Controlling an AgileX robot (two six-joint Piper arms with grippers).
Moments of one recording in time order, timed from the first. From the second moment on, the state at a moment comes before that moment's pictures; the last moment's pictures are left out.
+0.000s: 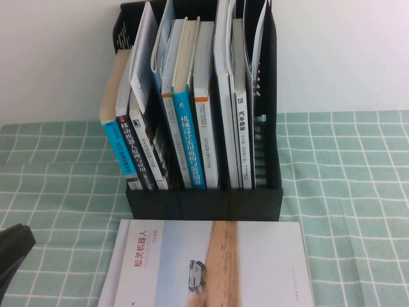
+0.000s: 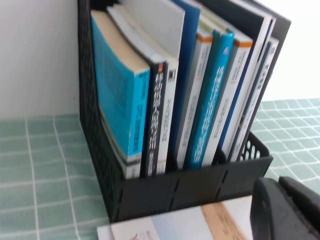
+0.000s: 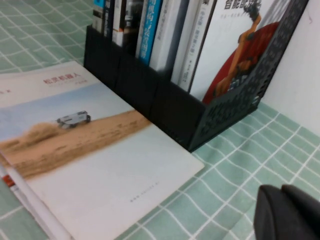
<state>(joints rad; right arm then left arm) 0.43 0.05 -0.24 0.28 0.59 -0.59 -0.70 0.33 -0.42 0.52 0.43 -0.79</state>
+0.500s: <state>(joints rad) 0.43 0.05 -0.23 0.41 0.65 -0.61 -0.70 0.33 -0.42 0.53 0.38 -0.80</state>
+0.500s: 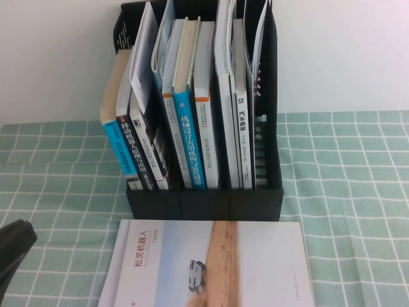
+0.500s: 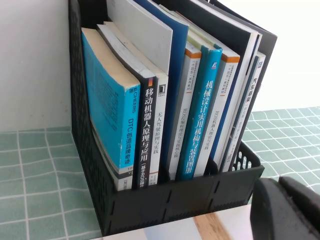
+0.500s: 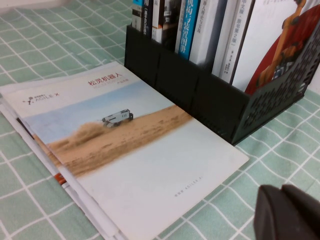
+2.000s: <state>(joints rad) 0.43 0.05 -0.23 0.42 0.65 -0.61 0.00 -0.01 0.01 -0.09 0.19 -0.07</state>
